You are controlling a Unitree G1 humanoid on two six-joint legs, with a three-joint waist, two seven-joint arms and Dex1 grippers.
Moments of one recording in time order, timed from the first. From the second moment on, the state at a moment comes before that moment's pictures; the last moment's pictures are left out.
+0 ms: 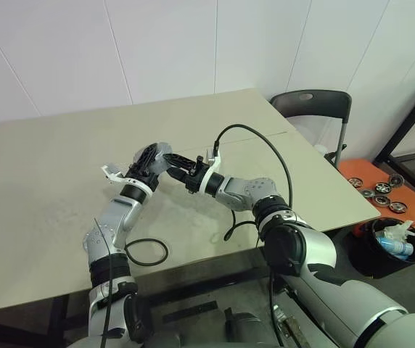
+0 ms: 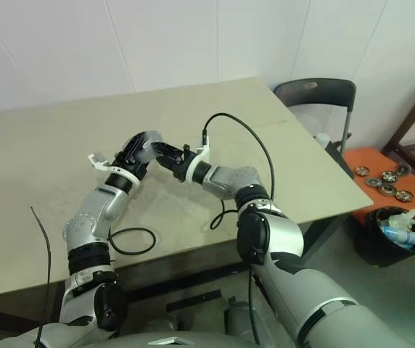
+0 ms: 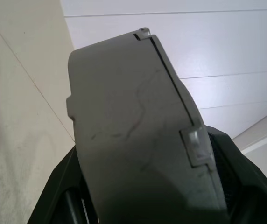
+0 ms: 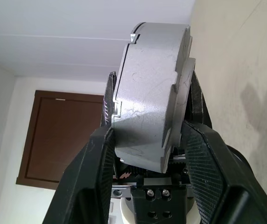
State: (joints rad) left arm -0.51 -0.02 0.59 0.27 -1.42 0.73 -0.02; right arm -1.11 0.08 -0.61 1.21 0.76 0.94 0.55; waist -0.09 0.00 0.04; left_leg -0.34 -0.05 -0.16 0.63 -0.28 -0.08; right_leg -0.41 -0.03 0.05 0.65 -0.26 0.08
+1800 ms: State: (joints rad) left arm -0.43 0.35 0.70 0.20 -1.28 0.53 0.08; right arm -1.11 0.07 -0.53 1.18 0.71 0.91 0.62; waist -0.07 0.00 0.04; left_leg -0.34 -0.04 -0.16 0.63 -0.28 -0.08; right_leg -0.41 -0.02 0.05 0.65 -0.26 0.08
